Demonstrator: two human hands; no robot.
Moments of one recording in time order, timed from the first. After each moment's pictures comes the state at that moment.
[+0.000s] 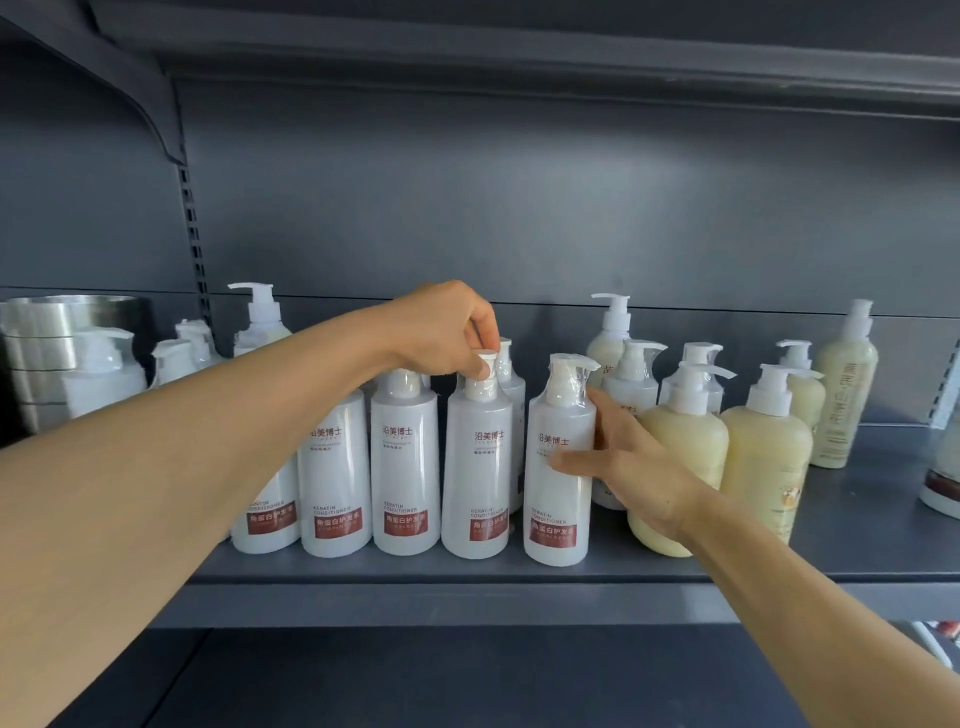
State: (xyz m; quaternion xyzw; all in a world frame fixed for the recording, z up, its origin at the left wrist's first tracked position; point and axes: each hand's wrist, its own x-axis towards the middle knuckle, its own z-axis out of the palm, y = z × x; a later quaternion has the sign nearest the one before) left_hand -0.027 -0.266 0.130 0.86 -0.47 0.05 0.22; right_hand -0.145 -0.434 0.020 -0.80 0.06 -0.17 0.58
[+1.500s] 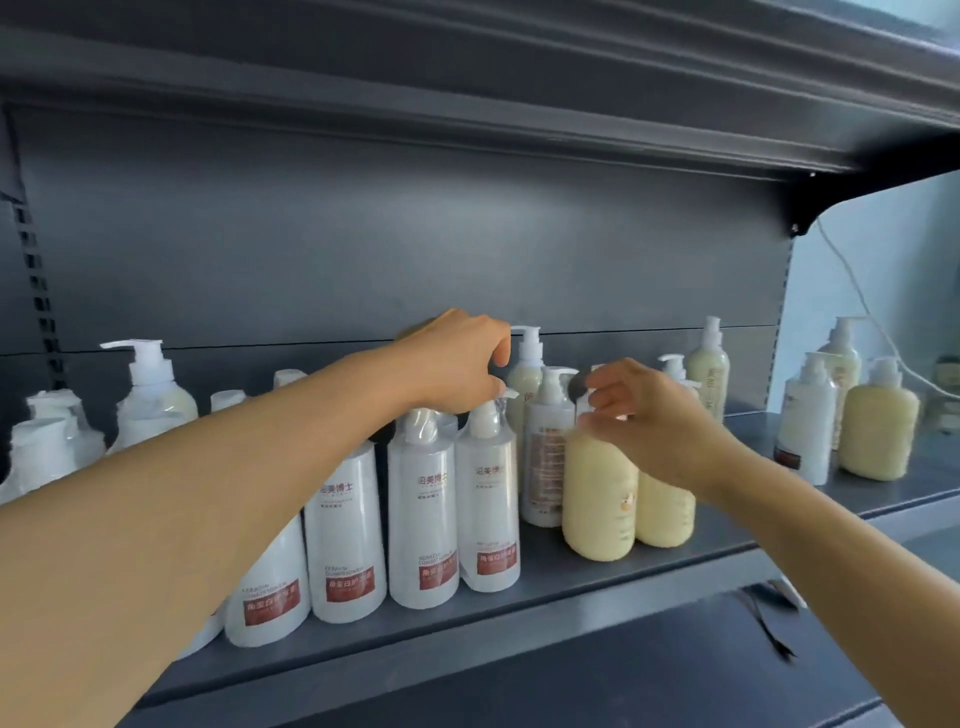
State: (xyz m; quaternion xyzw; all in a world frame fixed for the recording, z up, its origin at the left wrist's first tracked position) left_hand -0.049 -0.307 0.141 0.80 -0.57 0.15 0.12; right_hand -0.207 -0.425 0.087 -0.87 0.26 -0.33 0.25
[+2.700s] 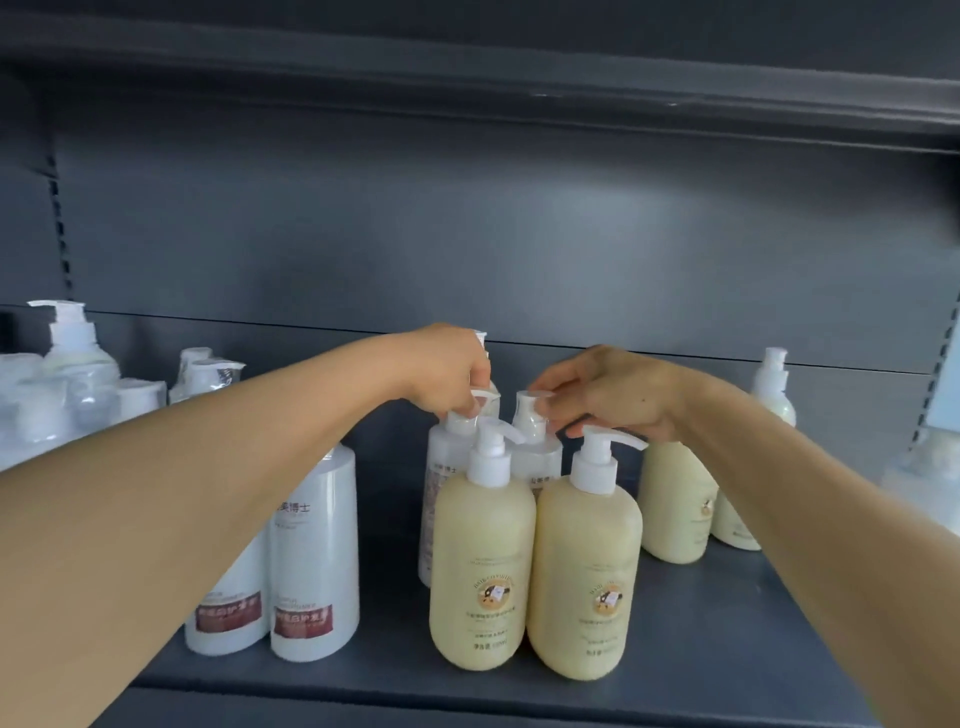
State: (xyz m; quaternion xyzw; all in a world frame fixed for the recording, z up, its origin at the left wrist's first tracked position) left_hand -0.068 -0.451 0.137 0.90 -0.42 0.05 0.06; right_hand -0.161 -0.611 0.124 -0.93 0.06 -0.05 0.35
